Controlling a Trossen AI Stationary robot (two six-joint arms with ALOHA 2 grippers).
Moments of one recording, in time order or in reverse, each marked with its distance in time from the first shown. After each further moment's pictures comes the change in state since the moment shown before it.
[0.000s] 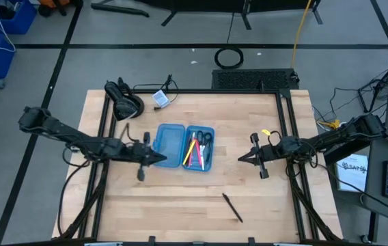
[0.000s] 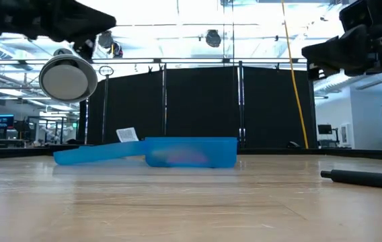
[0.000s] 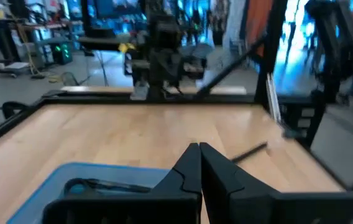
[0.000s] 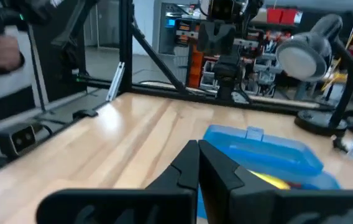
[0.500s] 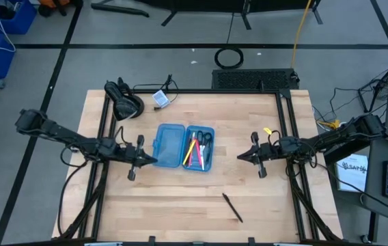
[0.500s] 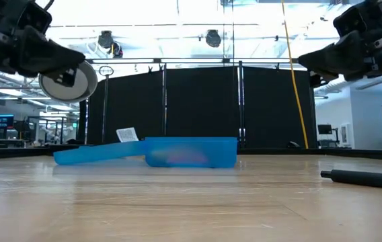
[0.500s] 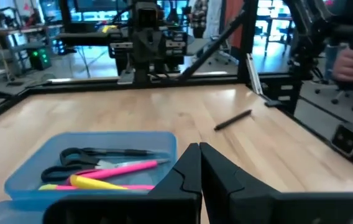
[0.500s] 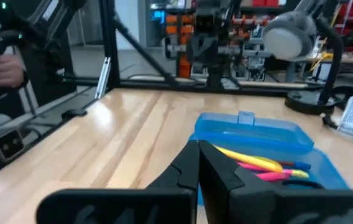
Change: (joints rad) left arm 0.033 -0.187 -0.284 0.110 0.109 0.039; right arm 0.002 0.000 0.000 -0.047 0.060 0.092
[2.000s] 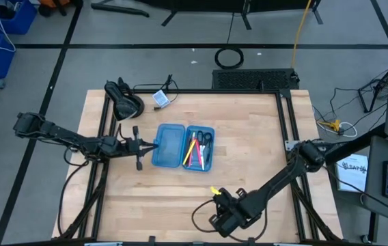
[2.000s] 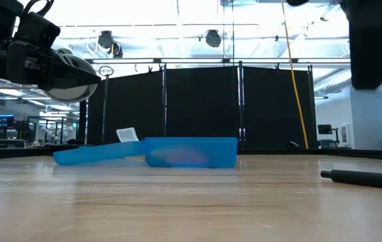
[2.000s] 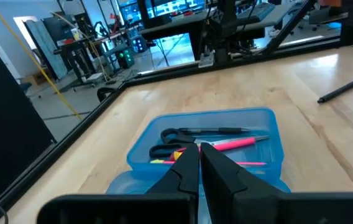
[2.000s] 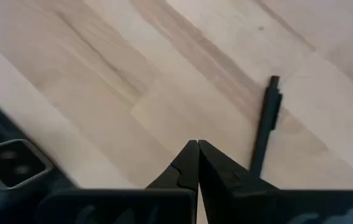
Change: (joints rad) left arm 0.088 -0.022 -0.026 -0.039 -0.236 0.203; right arm 0.497 1.163 1.578 -1.736 0.174 1.517
